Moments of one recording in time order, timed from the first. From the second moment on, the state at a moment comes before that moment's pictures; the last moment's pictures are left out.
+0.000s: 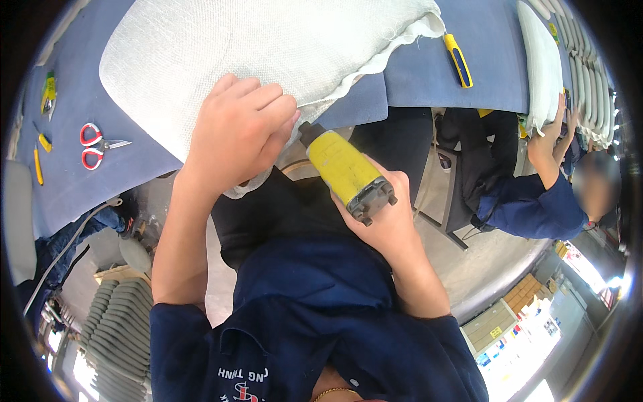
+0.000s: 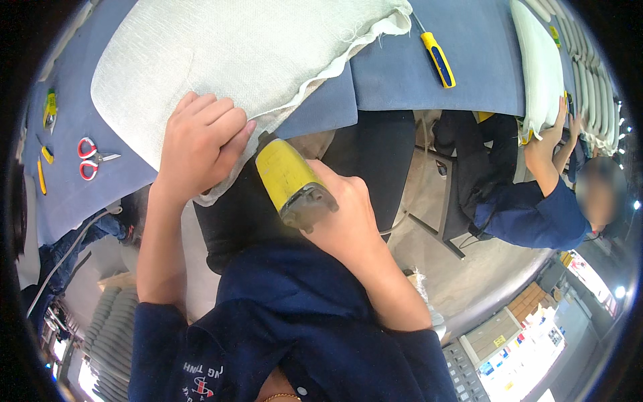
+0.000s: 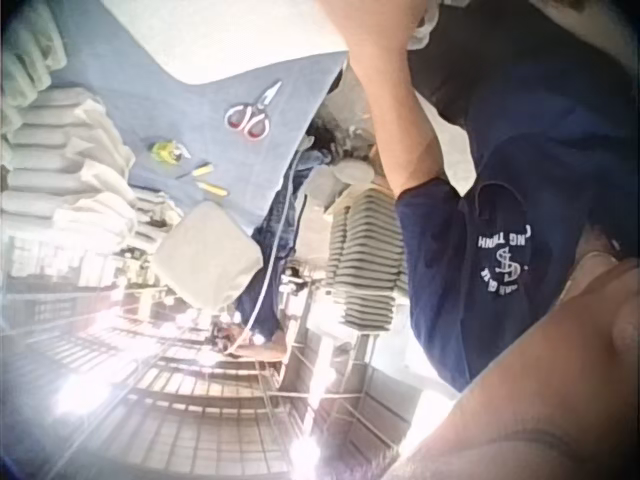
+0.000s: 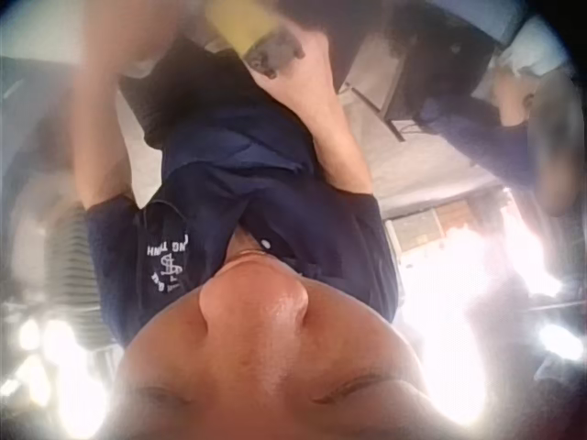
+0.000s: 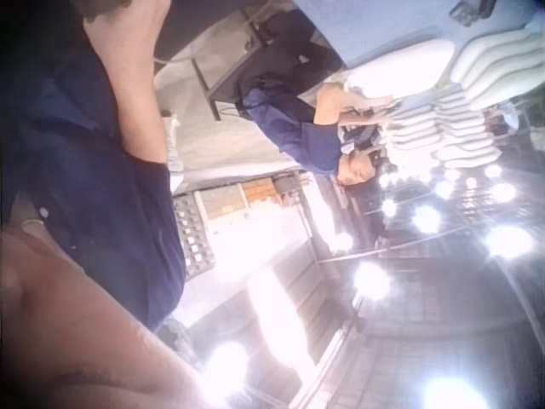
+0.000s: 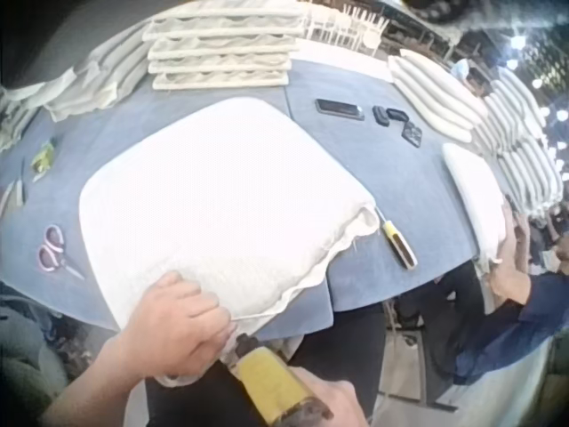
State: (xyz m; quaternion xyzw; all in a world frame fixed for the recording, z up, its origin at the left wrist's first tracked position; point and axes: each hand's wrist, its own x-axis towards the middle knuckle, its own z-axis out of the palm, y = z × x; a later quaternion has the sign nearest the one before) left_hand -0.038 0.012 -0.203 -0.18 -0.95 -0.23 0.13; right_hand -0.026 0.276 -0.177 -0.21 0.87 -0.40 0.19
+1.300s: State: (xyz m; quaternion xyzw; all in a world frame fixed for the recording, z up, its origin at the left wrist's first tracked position) left_hand -0.033 0.003 -0.188 -0.20 -0.94 -0.24 0.09; right_hand -0.007 0.273 -0.186 -0.22 0.87 -0.40 0.17
